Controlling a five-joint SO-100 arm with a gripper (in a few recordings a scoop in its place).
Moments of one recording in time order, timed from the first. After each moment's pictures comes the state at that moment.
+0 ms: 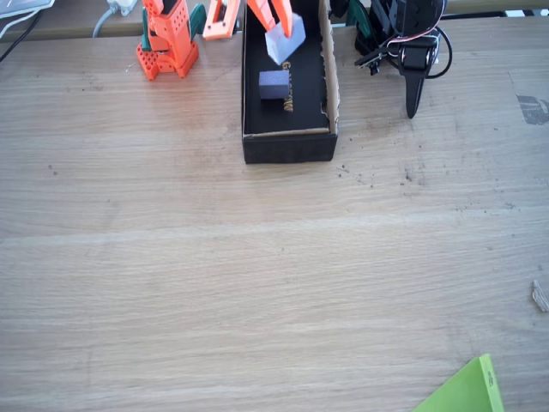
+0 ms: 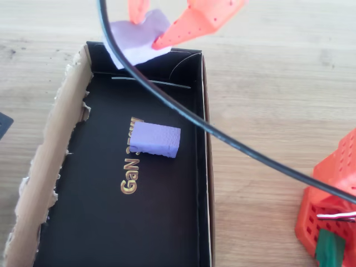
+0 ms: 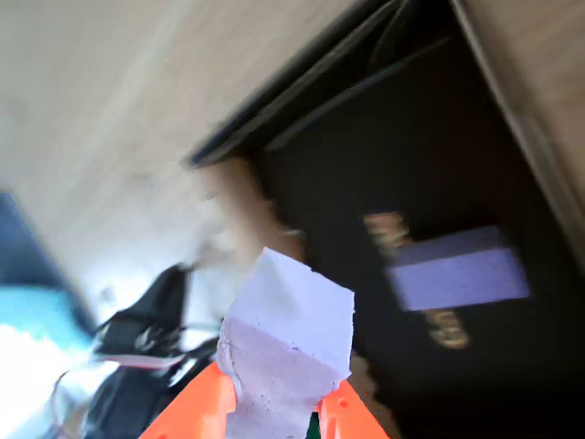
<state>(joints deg) 22.6 108.2 90.2 77.3 -7.6</state>
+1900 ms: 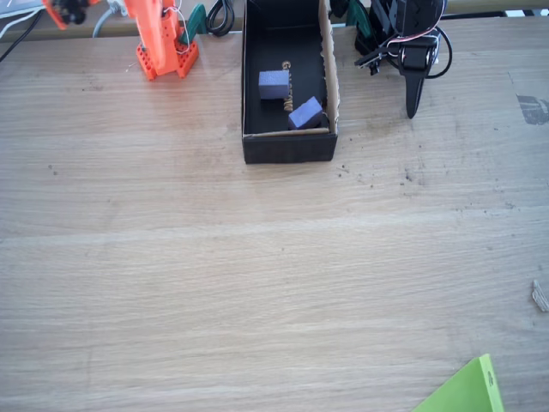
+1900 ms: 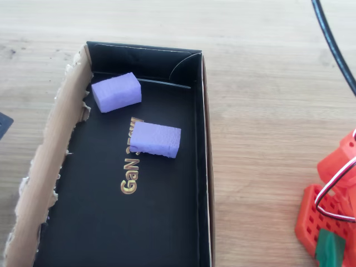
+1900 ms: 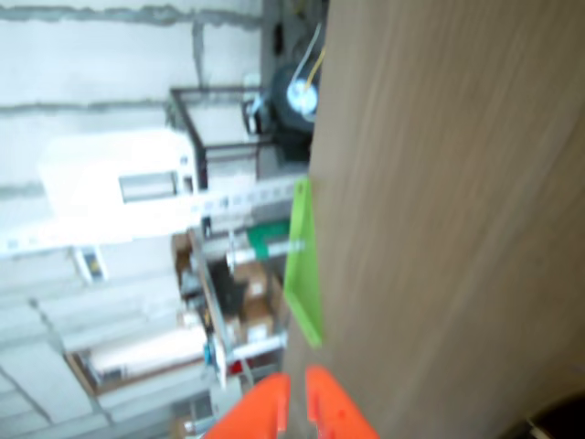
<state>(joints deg) 70.9 156.0 126.8 54.4 -1.4</state>
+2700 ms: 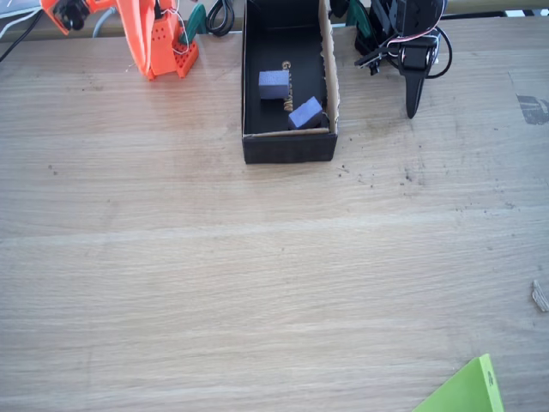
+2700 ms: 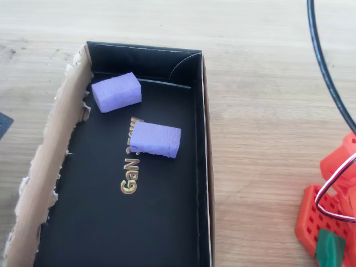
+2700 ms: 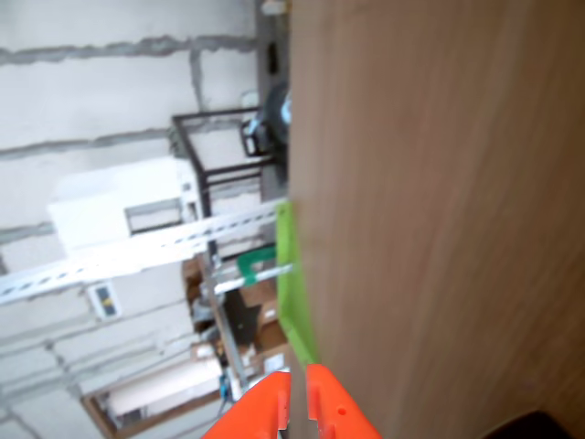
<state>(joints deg) 76.7 173.5 145.0 54.5 -4.7</state>
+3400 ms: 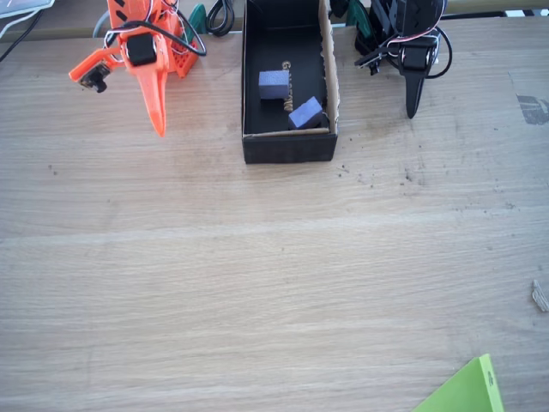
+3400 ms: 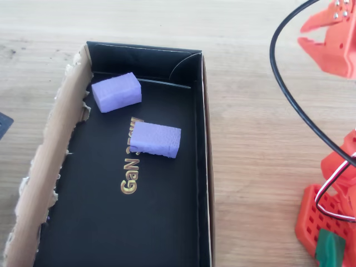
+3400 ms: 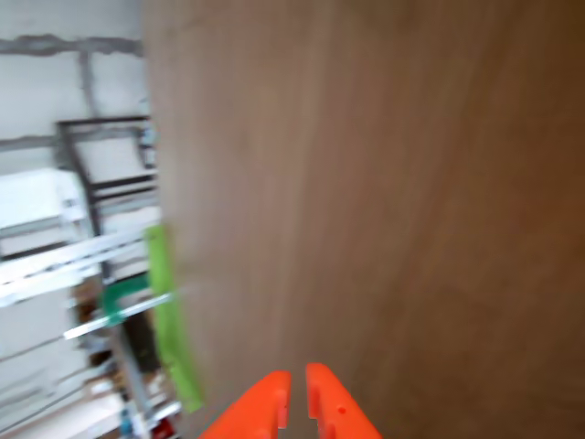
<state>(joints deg) 77.3 173.5 163.2 53.3 -0.1</state>
